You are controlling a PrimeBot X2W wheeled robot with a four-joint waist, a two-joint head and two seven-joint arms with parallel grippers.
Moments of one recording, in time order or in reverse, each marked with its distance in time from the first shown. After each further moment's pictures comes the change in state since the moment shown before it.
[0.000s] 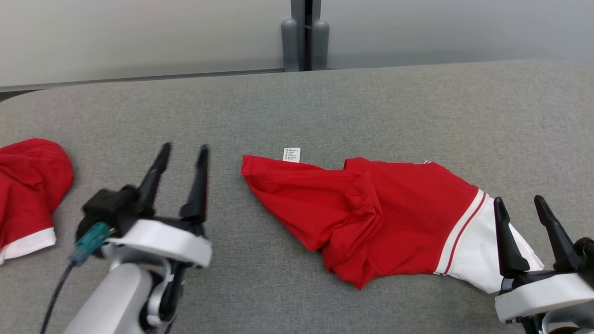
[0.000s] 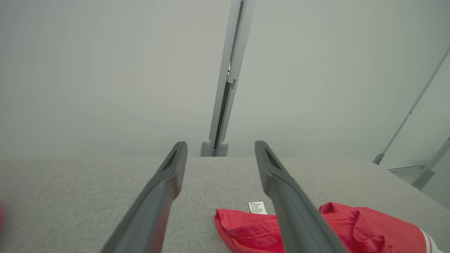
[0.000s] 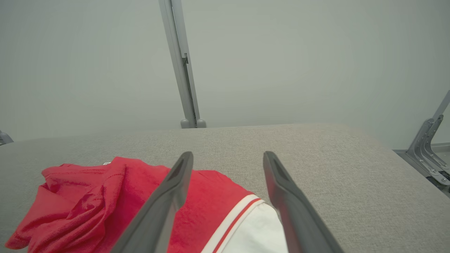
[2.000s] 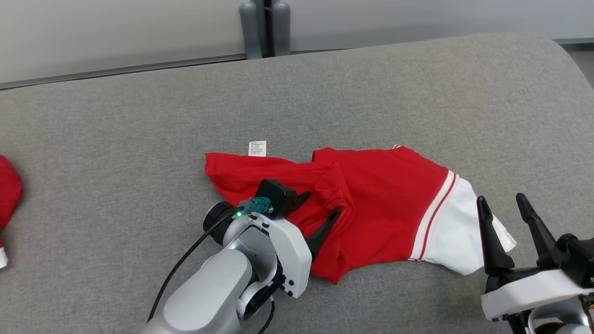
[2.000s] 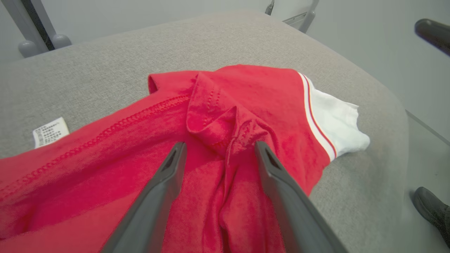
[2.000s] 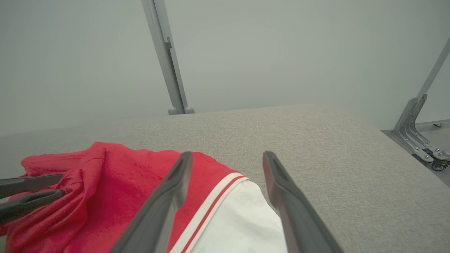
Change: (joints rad) left arm -0.185 -0.189 -0.296 0.299 0.051 -0.235 0.353; right arm -0.014 0.004 0.044 0.014 0.014 0.000 0.013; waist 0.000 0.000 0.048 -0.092
